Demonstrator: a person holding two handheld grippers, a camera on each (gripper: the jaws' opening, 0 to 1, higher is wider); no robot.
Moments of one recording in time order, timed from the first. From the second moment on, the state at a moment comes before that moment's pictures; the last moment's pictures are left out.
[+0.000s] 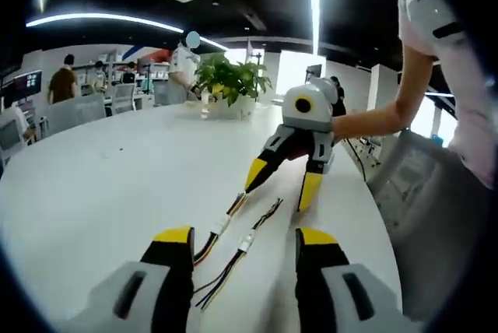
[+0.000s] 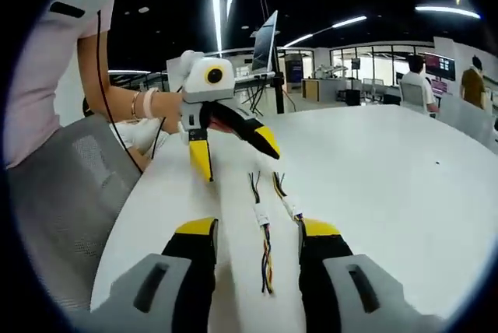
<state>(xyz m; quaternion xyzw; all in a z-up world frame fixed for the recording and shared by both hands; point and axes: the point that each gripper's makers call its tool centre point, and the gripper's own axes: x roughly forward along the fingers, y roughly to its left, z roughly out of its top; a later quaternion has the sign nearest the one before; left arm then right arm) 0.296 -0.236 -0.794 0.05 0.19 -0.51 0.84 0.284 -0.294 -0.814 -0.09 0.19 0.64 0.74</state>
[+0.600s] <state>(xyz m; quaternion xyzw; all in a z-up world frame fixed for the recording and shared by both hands) 0.280 -0.229 -0.764 0.00 0.15 -0.45 0.88 0.281 -0.312 -0.779 -0.08 0.21 0.56 0.80</state>
